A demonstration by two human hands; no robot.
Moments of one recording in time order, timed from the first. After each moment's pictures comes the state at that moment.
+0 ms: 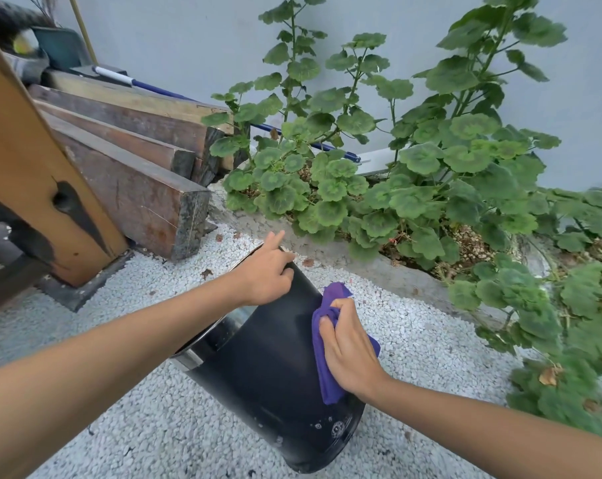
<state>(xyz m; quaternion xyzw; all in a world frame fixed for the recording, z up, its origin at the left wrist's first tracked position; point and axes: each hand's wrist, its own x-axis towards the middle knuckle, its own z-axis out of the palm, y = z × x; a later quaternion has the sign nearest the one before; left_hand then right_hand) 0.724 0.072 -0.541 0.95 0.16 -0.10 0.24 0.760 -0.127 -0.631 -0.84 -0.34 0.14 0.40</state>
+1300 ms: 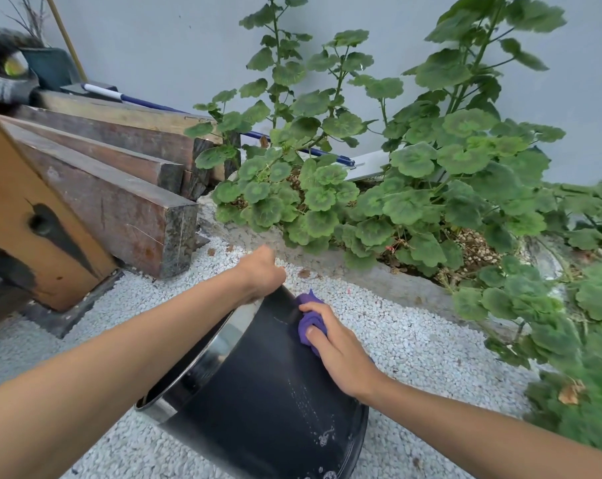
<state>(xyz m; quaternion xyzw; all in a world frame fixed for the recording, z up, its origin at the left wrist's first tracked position) 0.766 0.065 -0.528 0.85 0.35 -0.11 0.36 0.793 -0.115 -0.634 -0.79 -0.32 0.28 0.45</state>
